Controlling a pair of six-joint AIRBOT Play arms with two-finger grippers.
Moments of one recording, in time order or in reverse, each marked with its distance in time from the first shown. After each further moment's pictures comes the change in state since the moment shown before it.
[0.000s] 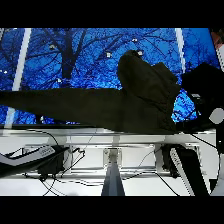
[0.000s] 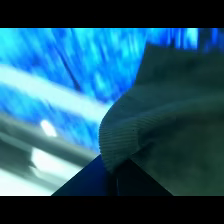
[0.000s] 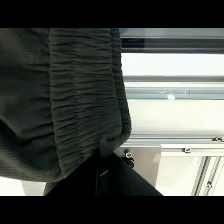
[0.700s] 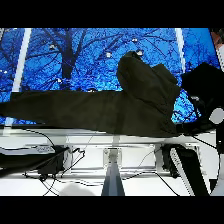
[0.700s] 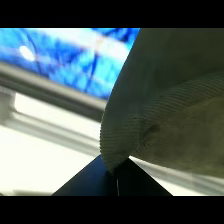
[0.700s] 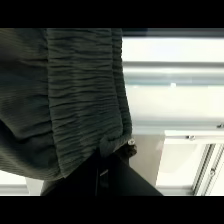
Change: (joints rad) left arm 0.106 -0.200 0.090 0.064 -0.320 -0.004; right arm 0.000 0.000 -0.001 0.000 0.062 -0.001
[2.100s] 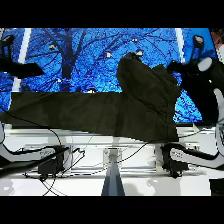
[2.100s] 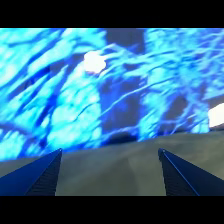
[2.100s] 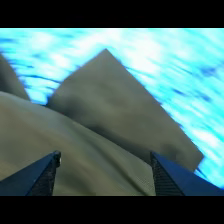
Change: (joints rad) left arm -0.475 0.077 0.002 -0.592 0.180 0.027; right arm 0.076 -0.829 0.560 0.324 -0.925 -0.062
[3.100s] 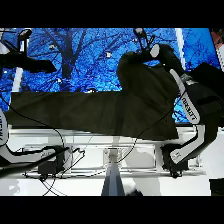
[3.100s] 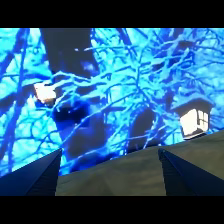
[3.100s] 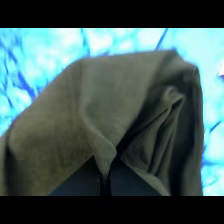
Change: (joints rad) left arm -0.132 -0.001 0.000 -0.010 0.048 0.000; right arm 0.364 -0.400 0.451 -0.016 -0.014 -0.155
